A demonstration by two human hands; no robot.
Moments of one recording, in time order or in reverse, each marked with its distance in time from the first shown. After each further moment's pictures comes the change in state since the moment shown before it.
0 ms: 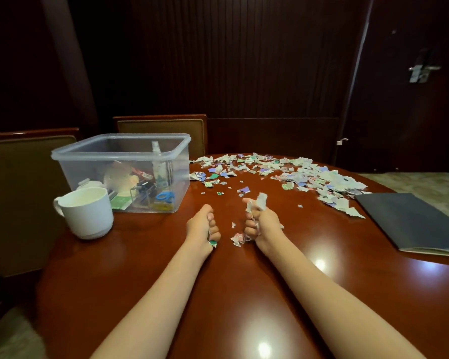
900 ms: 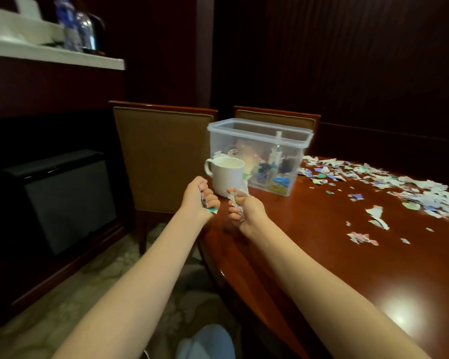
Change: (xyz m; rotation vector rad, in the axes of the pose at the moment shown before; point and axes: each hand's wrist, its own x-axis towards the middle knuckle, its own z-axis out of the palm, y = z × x) left_hand -0.078 0.094 -0.215 -0.530 0.031 0.157; right_hand -0.101 0.121 0.203 -0.096 -0.414 0.247
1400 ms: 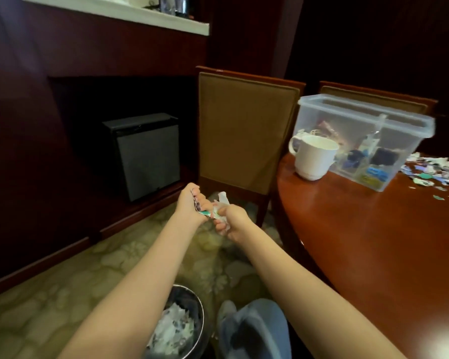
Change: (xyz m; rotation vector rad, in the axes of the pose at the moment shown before) left_hand -0.048 0.060 -0.165 -0.206 0.333 0.149; right_hand -0.008 0.146 0.104 -0.379 -0.201 0.348
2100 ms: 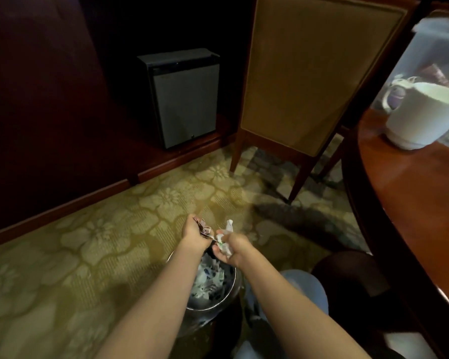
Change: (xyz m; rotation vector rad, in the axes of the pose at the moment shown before) left_hand 0.032 -0.028 -0.162 -0.033 0.548 -0.068; right_hand 0.077 0.157 0.029 -0.086 0.072 0.445
